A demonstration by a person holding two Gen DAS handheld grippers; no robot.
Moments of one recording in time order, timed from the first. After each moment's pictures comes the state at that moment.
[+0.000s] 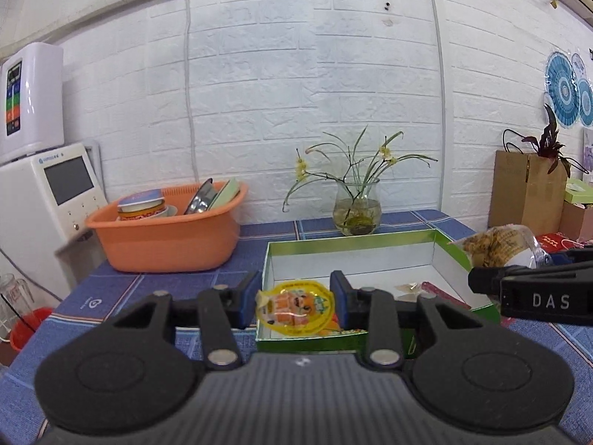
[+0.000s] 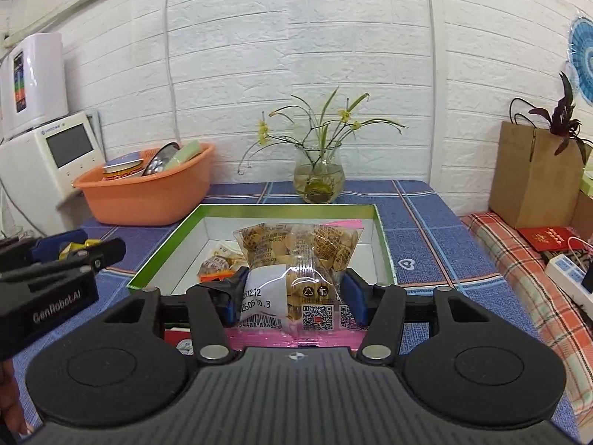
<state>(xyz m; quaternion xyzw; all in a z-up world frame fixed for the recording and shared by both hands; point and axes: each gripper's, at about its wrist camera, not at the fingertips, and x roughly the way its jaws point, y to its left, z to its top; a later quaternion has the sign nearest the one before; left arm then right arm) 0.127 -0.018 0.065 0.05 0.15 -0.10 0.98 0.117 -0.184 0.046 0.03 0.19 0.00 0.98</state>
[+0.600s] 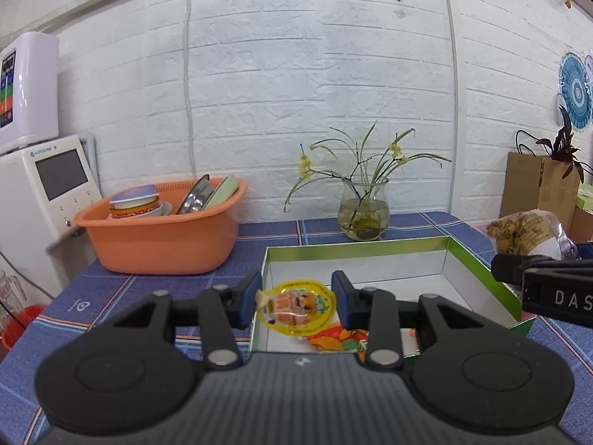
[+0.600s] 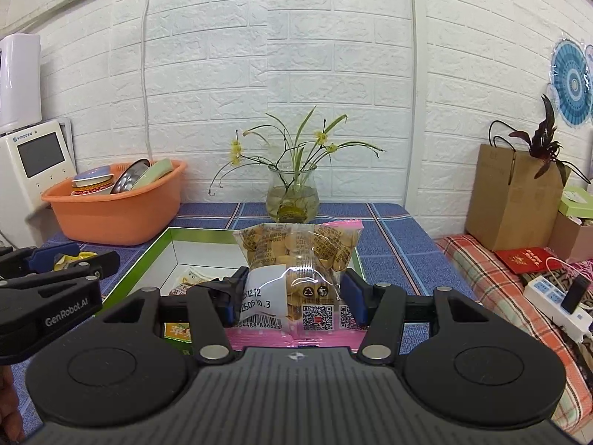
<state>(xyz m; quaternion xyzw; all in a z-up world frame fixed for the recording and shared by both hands) 0.168 -0.026 0.064 0.04 0.16 -0.09 0.98 0.135 -0.182 0.053 0.01 0.16 -0.04 0.99</state>
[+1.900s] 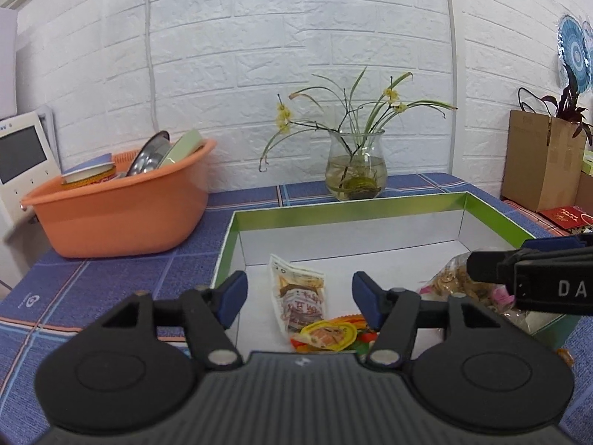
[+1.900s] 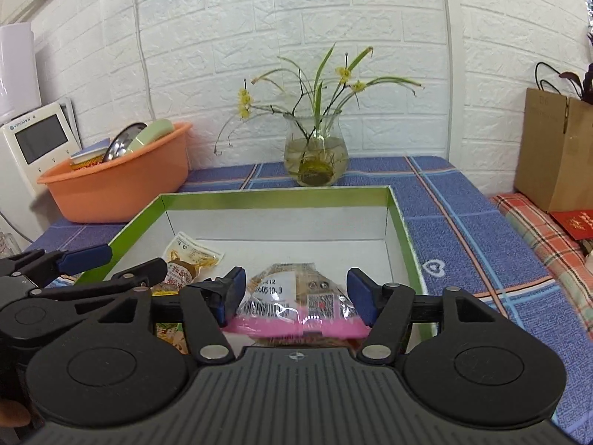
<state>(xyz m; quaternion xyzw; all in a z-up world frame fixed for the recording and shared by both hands) 0.247 -0.046 0.010 0.06 0.20 -0.11 0.97 0.208 -0.207 0.009 0.05 0.21 0.02 0.98</state>
